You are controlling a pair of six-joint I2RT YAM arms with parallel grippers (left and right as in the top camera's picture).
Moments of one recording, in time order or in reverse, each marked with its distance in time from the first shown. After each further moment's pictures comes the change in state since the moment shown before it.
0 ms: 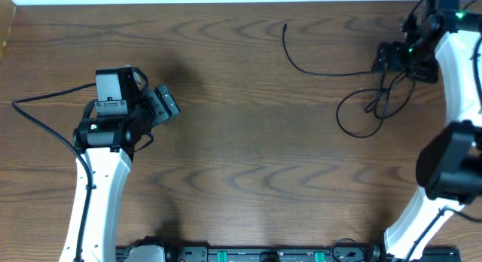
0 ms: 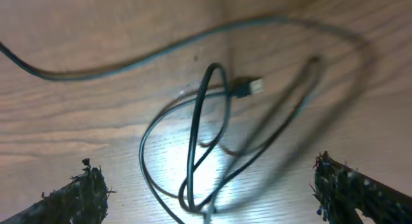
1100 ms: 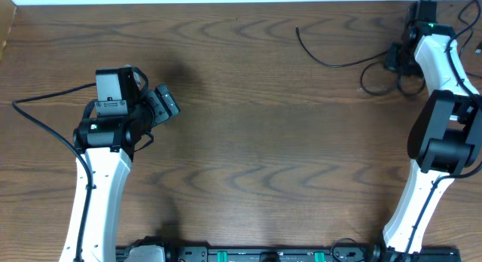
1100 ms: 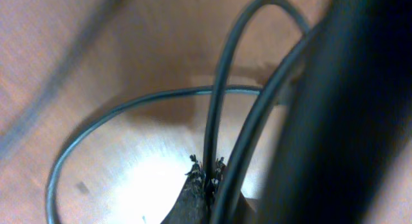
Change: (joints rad) left arm 0.000 0.000 0.000 0.000 0.000 0.000; right arm -0.005 0.288 -0.001 0.278 0.281 0.193
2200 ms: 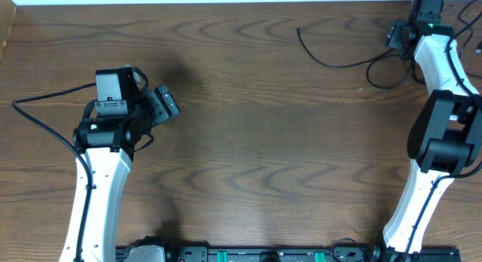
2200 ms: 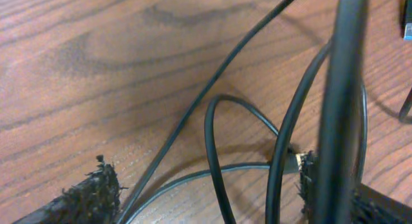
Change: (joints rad) left arm 0.000 0.000 0.000 0.000 0.000 0.000; right arm 0.000 0.000 0.000 0.367 0.056 -0.056
